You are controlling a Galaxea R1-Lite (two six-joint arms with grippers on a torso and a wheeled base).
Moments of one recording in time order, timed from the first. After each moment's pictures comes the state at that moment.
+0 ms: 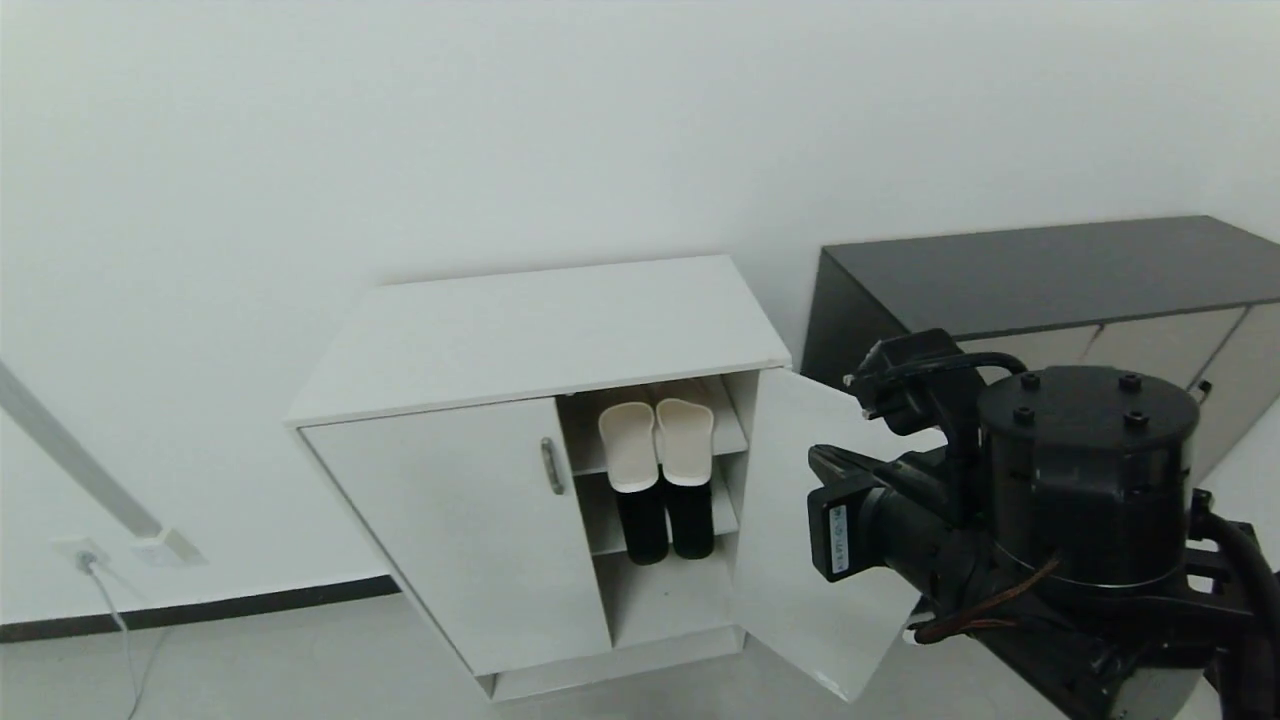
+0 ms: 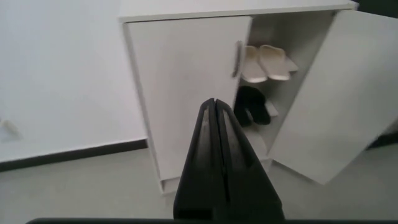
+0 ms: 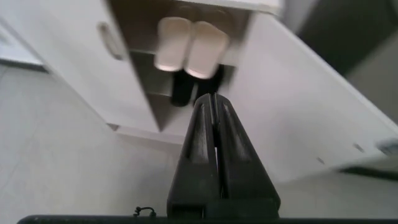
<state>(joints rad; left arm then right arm) 0.00 0.00 0.00 0.00 0.00 -0.02 0.97 1.61 -0.81 -0.55 -0.61 0.11</state>
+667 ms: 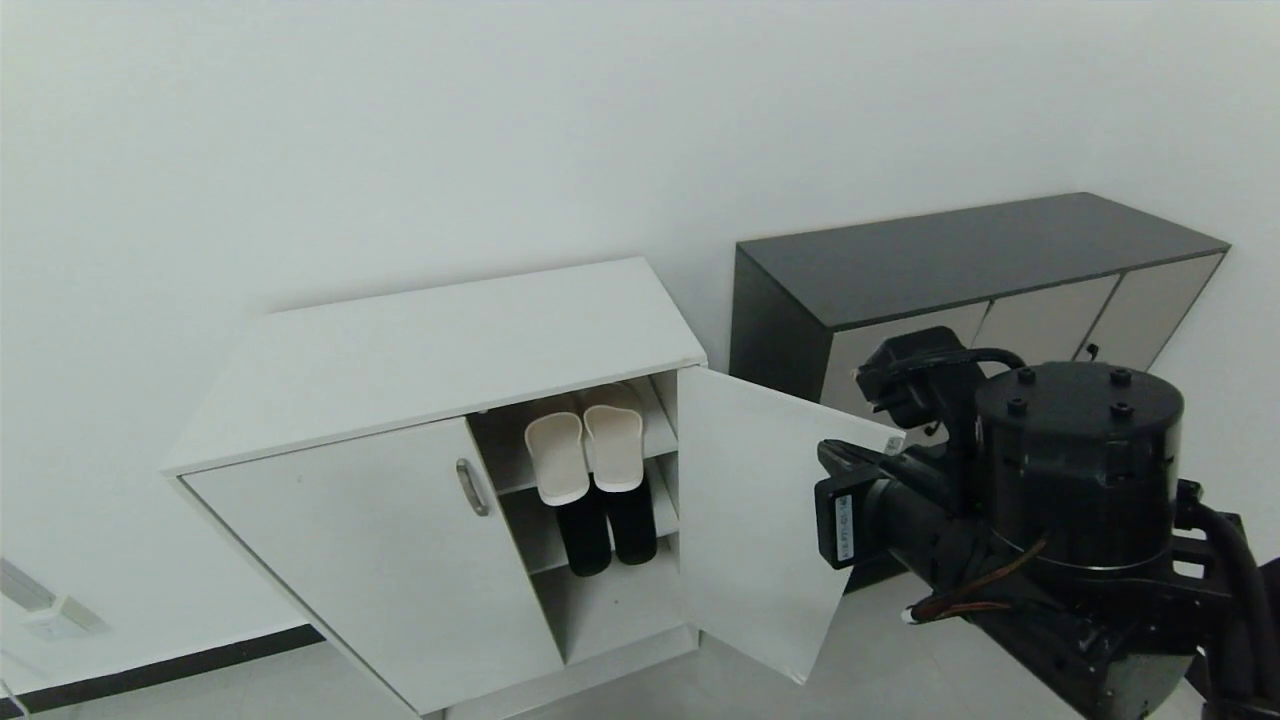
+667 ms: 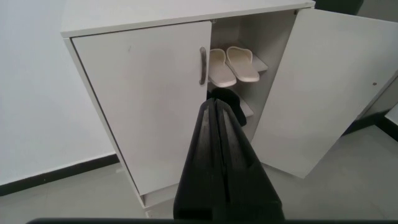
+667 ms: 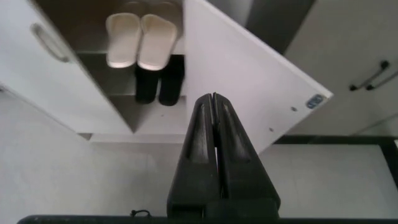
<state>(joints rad) 0.00 0.00 0.00 0.00 0.00 -0.02 0.94 1.61 -0.80 -0.56 -0.61 0.11</state>
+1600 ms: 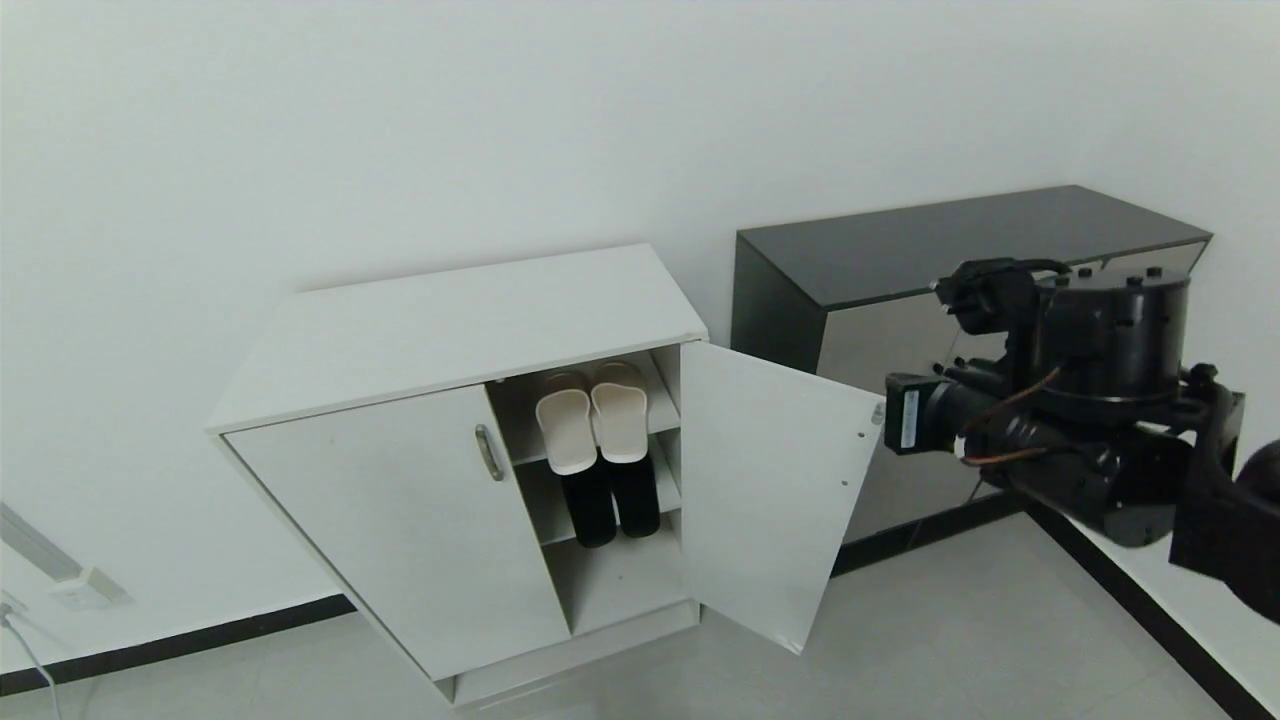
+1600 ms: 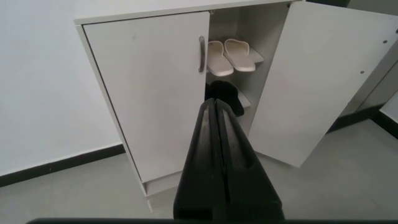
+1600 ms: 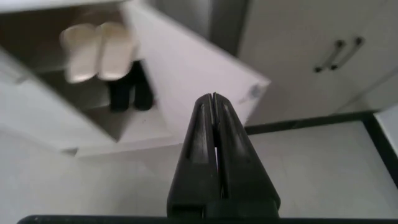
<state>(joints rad) 0.00 0.00 0.00 0.00 0.00 -0.02 0.60 1.65 -0.92 -0.51 -0.41 0.10</state>
